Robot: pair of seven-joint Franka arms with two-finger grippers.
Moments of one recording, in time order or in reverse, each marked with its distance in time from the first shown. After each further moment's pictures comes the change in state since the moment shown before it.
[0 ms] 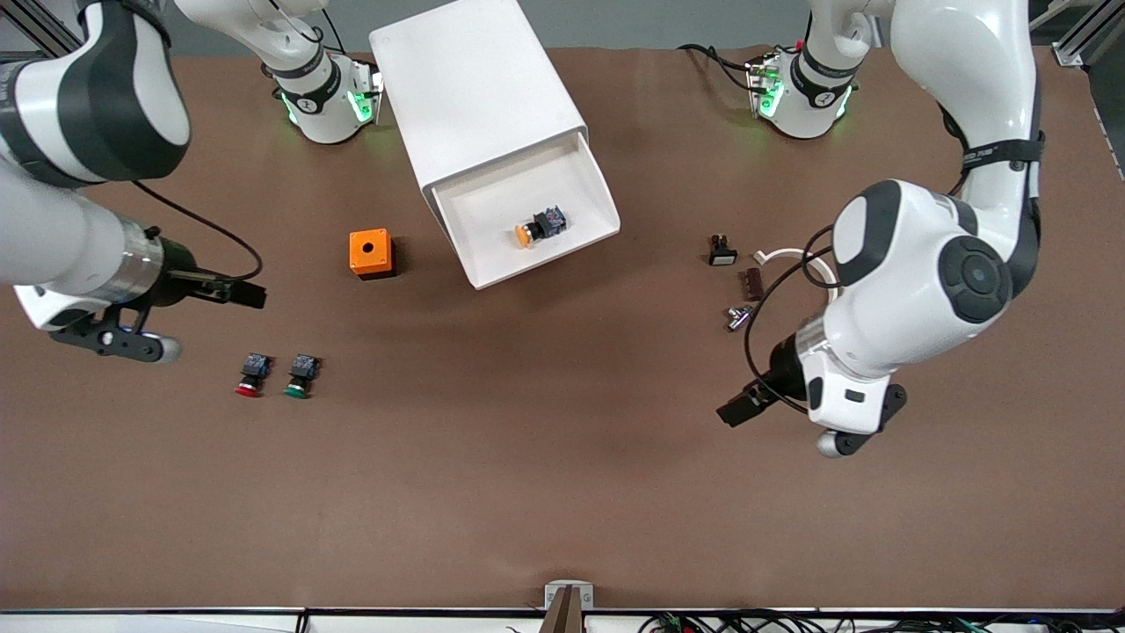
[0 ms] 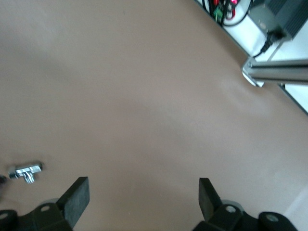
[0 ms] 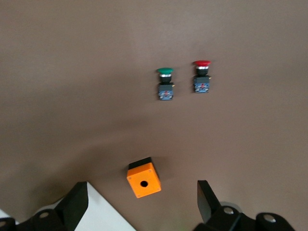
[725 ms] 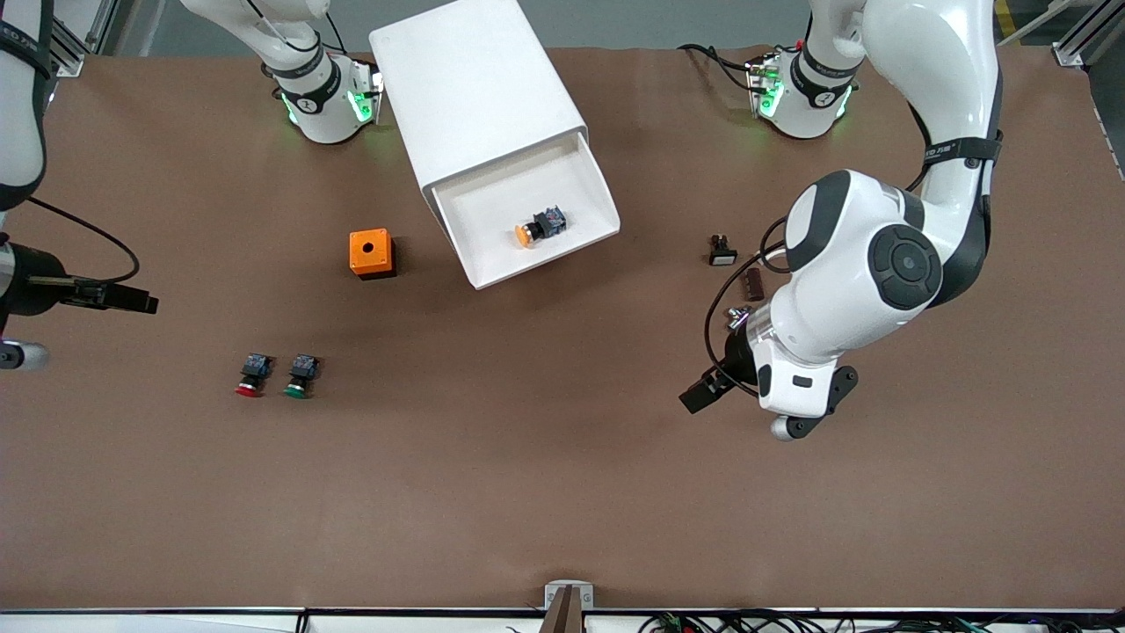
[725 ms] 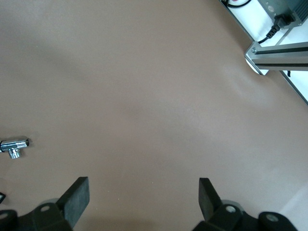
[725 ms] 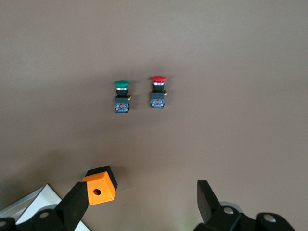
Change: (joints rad) left arm -0.036 0.006 0.002 -0.004 0.007 0.000 -0.087; right arm -0.211 0.008 0.001 0.017 -0.008 0.008 -0.274
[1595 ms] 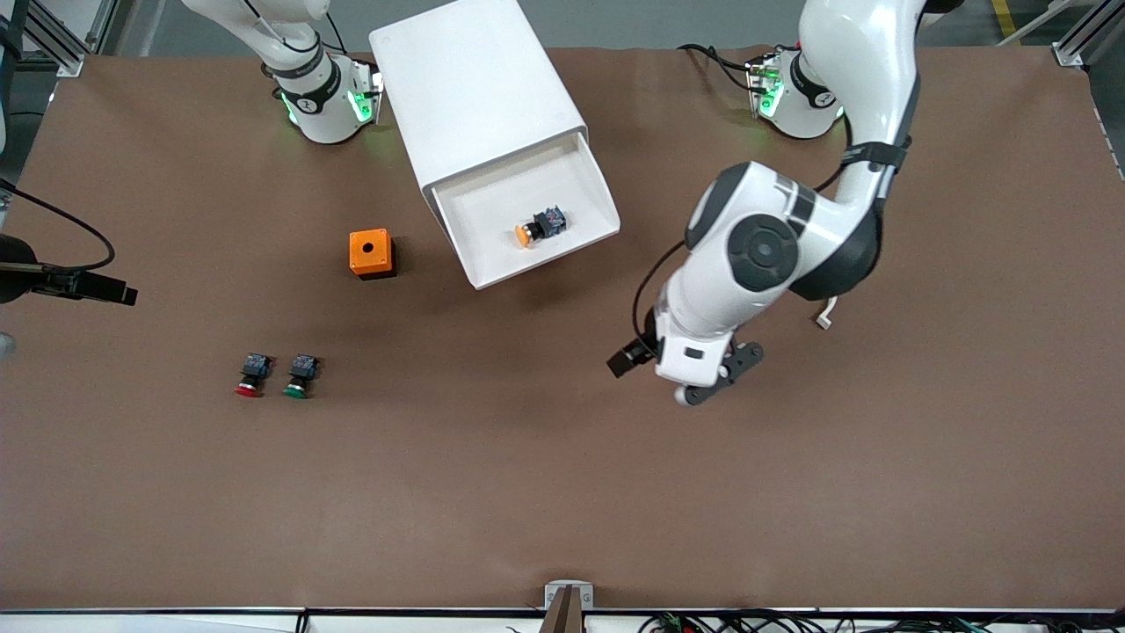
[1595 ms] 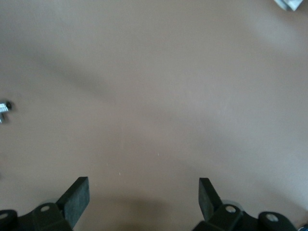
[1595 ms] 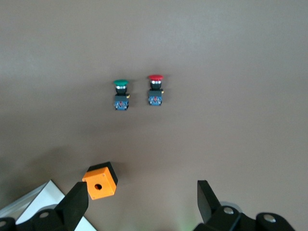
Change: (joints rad) left arm -0.173 0.039 -0.005 -0.028 0.060 0.000 -0.109; right arm -0.027 -0.016 0.020 0.033 0.000 -0.064 0.000
